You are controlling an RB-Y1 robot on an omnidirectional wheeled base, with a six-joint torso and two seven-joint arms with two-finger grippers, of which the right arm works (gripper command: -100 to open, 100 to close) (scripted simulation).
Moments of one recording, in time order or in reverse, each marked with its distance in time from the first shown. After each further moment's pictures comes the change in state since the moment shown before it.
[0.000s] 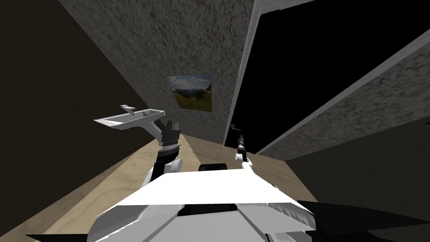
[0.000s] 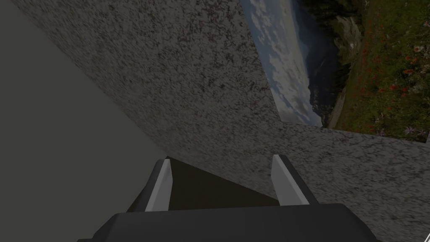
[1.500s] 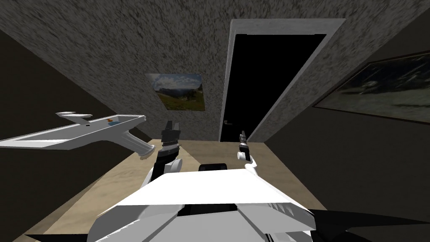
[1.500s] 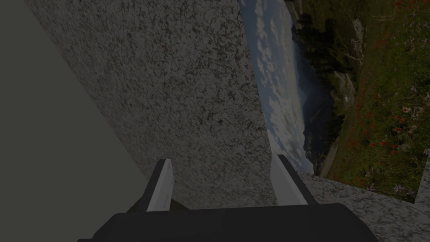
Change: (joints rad) arm 0.167 0.000 0.089 -0.435 0.014 0.085 0.027
